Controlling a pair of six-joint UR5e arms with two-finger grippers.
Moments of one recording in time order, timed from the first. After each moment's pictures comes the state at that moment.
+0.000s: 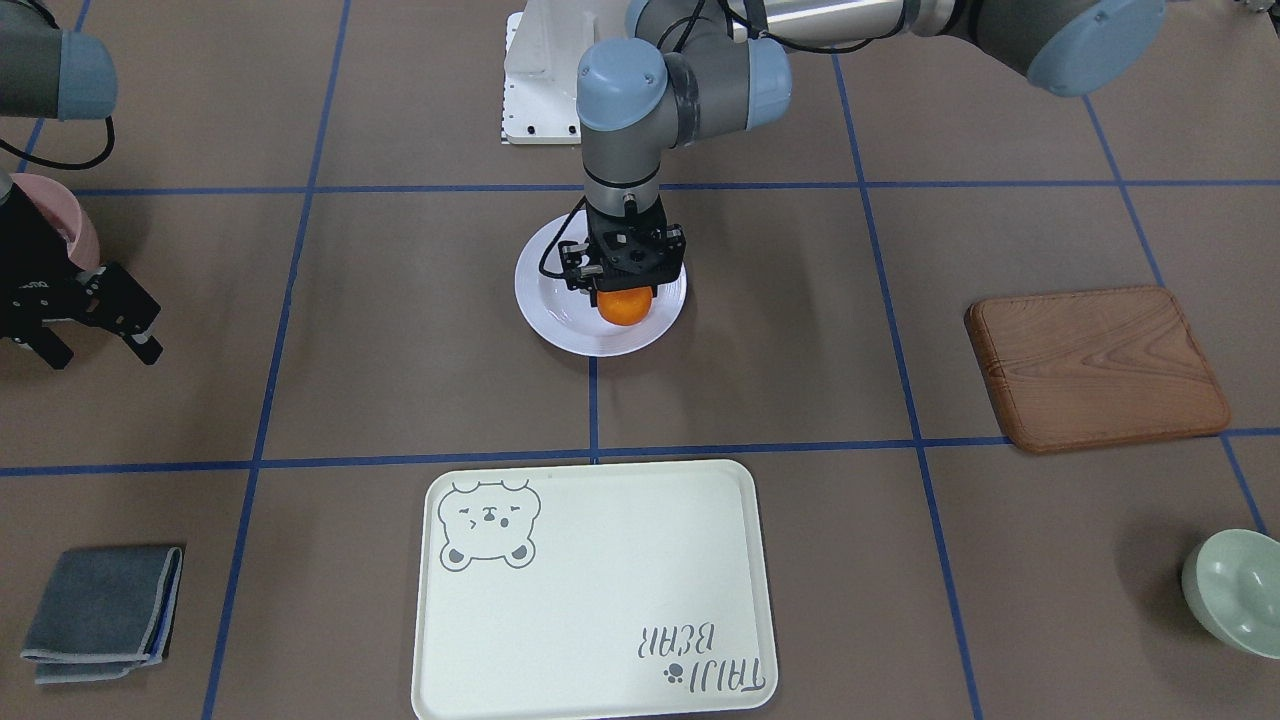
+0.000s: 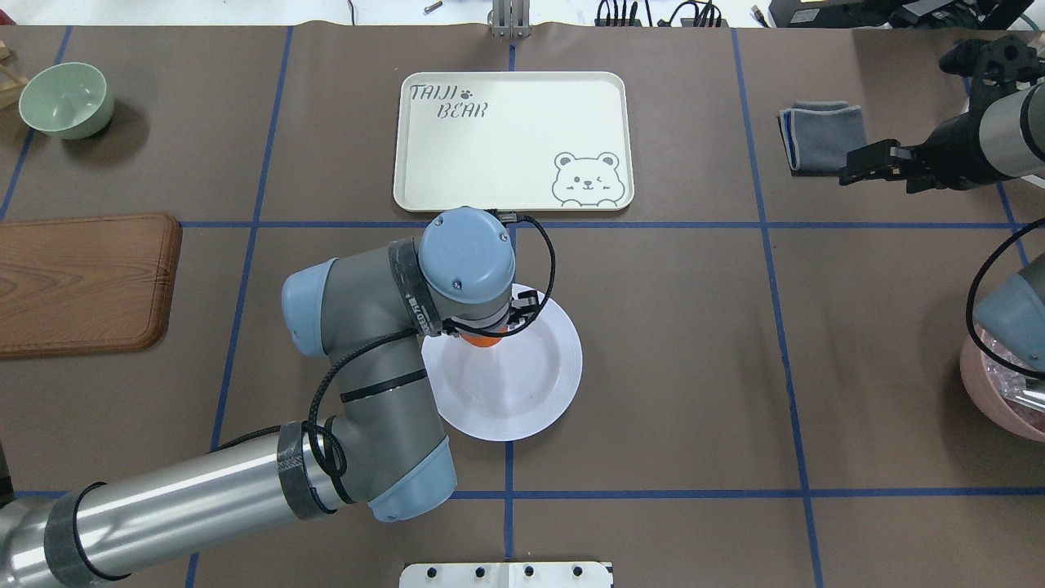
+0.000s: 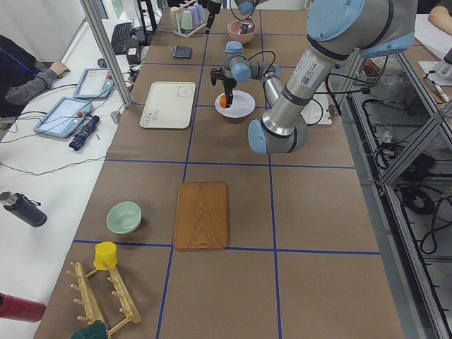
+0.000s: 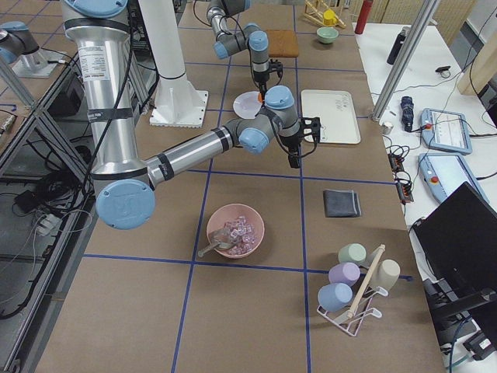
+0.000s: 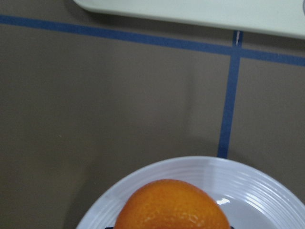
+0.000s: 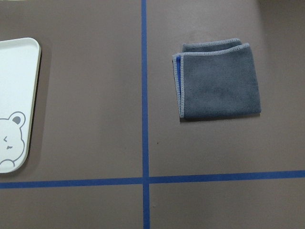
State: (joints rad) left arm -0.42 -2.39 -1.55 -1.56 -1.75 -1.43; right arm 1.05 -1.47 1.89 -1.17 2.07 0.95
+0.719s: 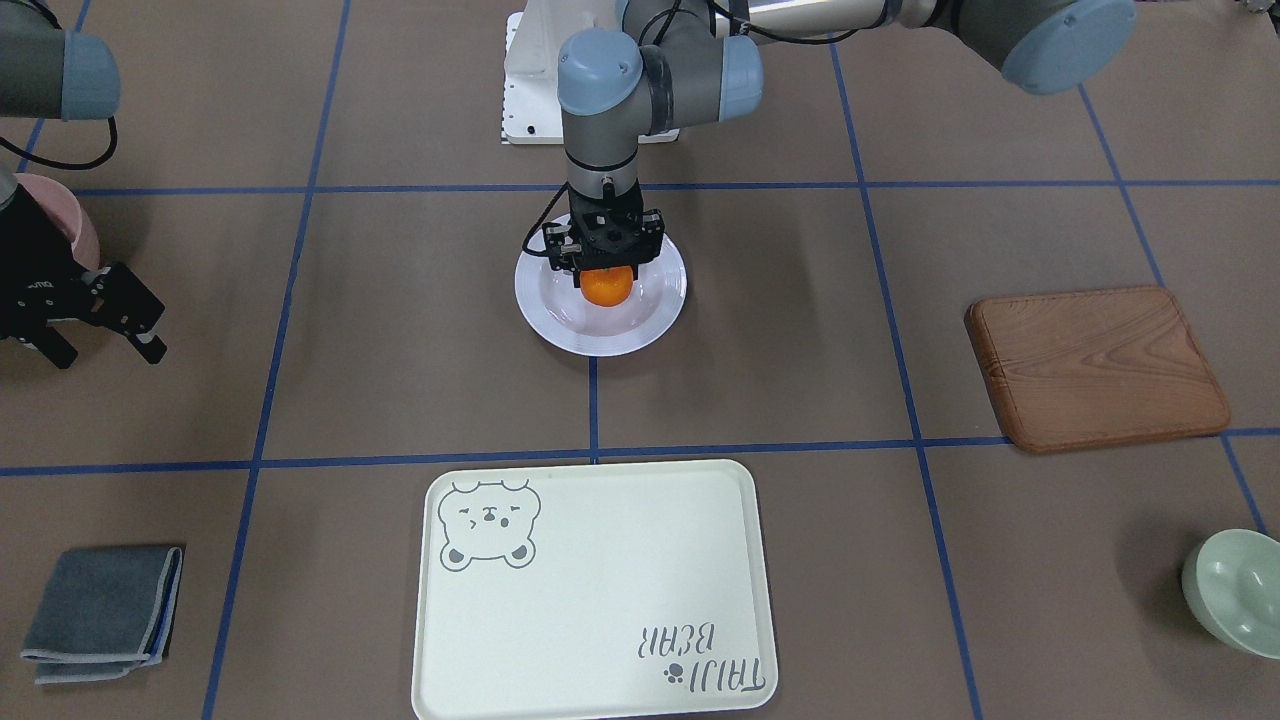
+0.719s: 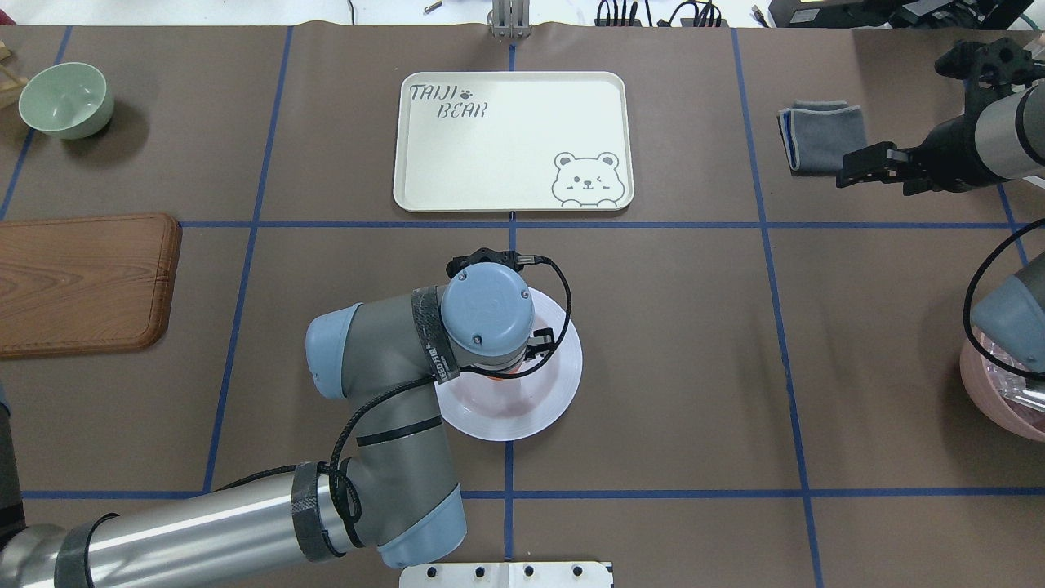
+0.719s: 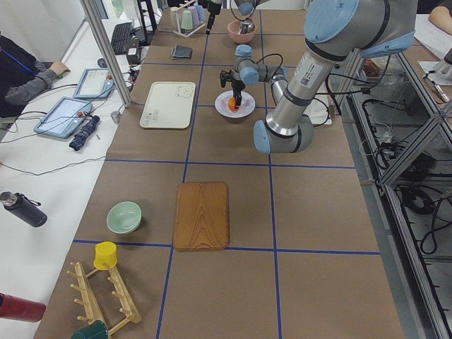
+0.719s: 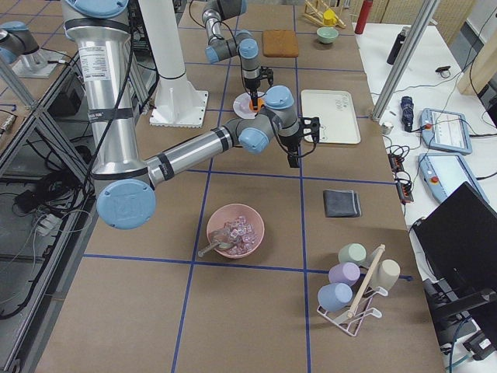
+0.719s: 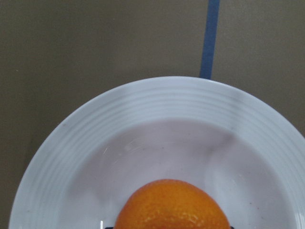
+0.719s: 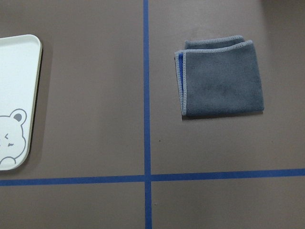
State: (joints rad) left arm -0.37 -2.39 -1.54 -1.57 -1.70 -1.45; right arm 1.04 -1.46 1.89 -1.17 2.07 0.96
